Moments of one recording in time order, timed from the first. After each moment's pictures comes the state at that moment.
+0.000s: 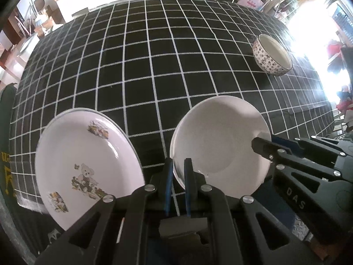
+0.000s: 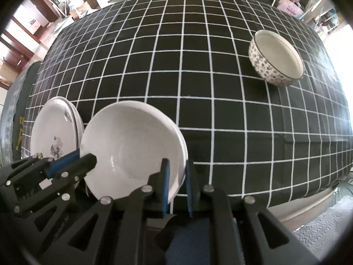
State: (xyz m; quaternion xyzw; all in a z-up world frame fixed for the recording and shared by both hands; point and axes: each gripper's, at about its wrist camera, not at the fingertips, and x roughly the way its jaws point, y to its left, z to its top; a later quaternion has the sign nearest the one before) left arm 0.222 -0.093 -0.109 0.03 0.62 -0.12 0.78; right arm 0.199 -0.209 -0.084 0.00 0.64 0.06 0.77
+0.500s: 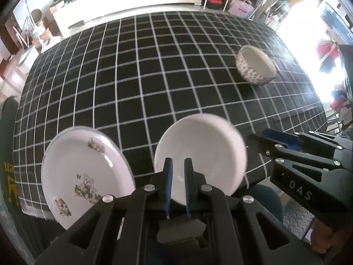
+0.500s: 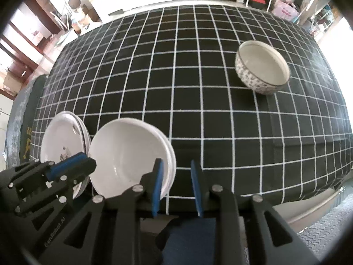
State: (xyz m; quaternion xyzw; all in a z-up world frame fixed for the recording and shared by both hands) left arm 0.218 -0.117 -0.076 0.03 0.58 -0.14 0.80; right arm 0.198 -0.245 -0.053 0.04 0.60 0.07 0.79
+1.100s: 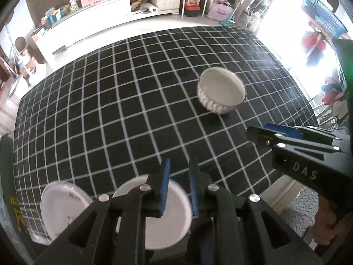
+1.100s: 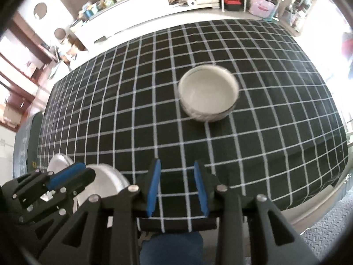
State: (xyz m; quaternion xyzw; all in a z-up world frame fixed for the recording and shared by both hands) left arm 0.266 -0.213 -0.047 0.08 0.55 -0.18 0.81; right arm 0.232 -0.343 -0.021 0.10 0.57 0.03 0.81
